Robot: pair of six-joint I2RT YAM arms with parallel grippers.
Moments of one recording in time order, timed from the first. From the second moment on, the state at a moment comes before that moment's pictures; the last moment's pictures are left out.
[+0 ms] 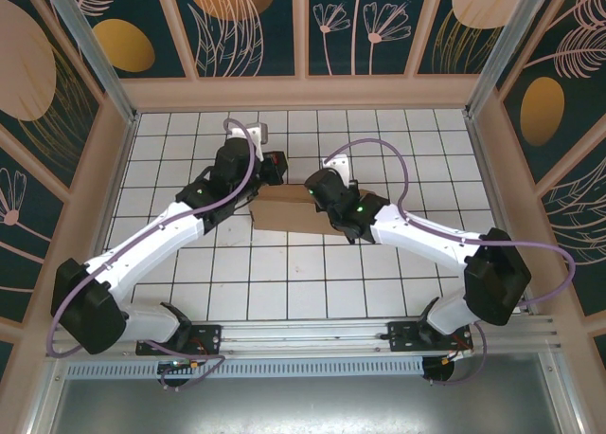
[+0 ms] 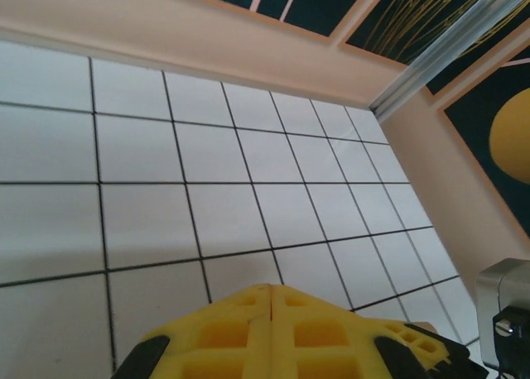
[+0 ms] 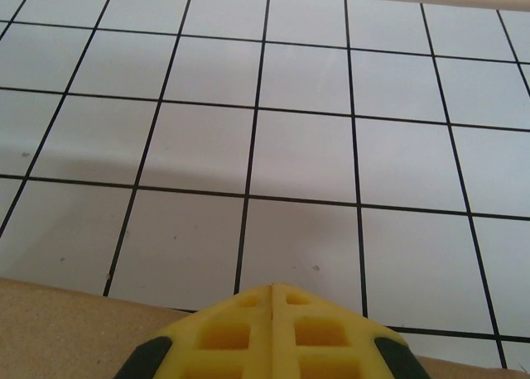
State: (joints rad) left arm -0.66 1.34 1.09 -0.15 -0.04 -0.65; right arm 0.90 1.48 1.06 -0.37 0.63 0.50
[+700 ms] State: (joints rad) left arm -0.66 1.40 0.82 0.15 0.04 -0.78; right arm 0.91 1.42 1.04 -0.38 0.59 0.53
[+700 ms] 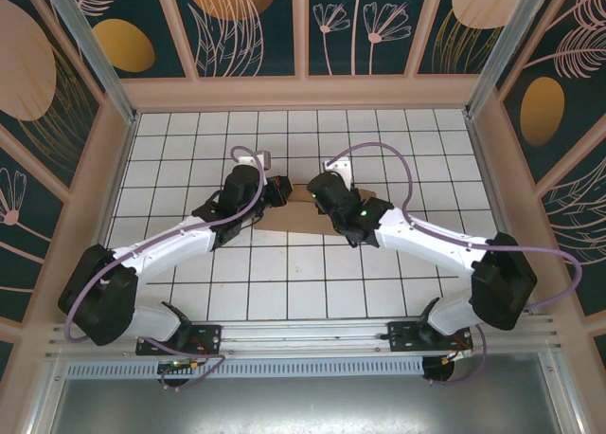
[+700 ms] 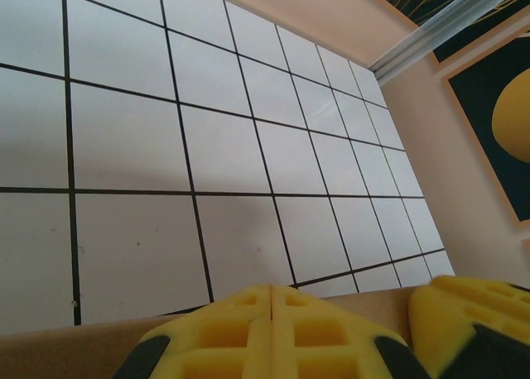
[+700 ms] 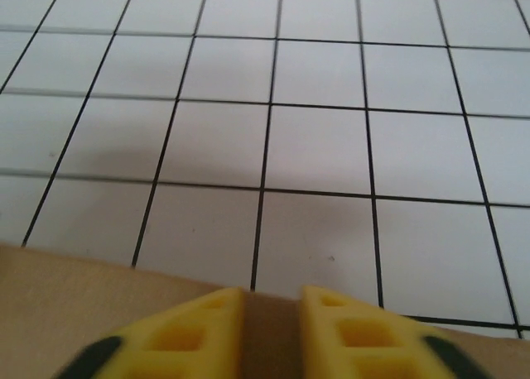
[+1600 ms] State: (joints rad) left arm -0.66 1.38 0.79 0.17 0.06 -0.76; right arm 0.55 1.16 0.83 -0.42 0.02 0.80
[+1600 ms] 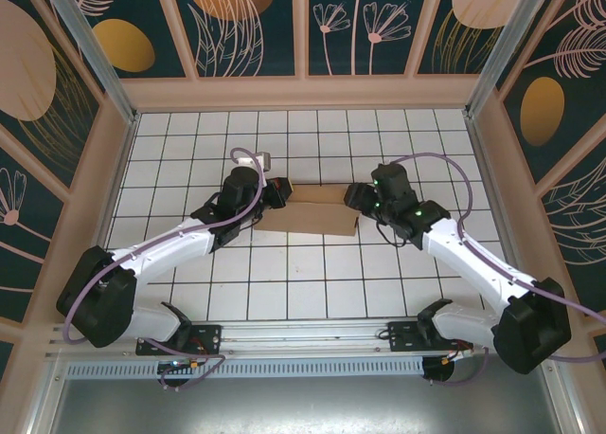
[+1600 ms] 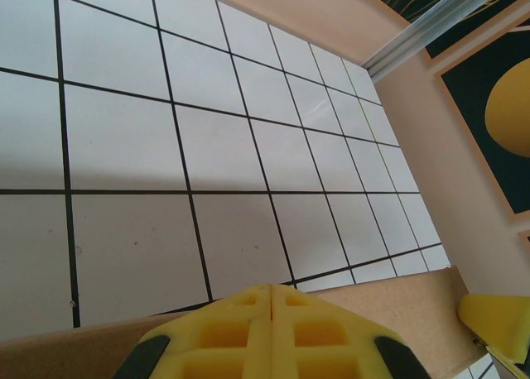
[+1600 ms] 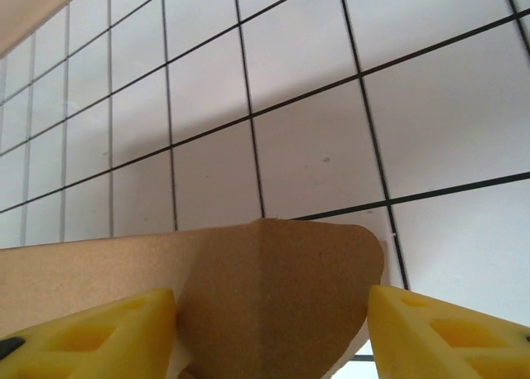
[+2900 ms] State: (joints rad) left arm -0.65 1.41 0.80 0.22 0.11 -0.76; right arm 0.73 1.36 1.04 -0.42 0.22 0.52
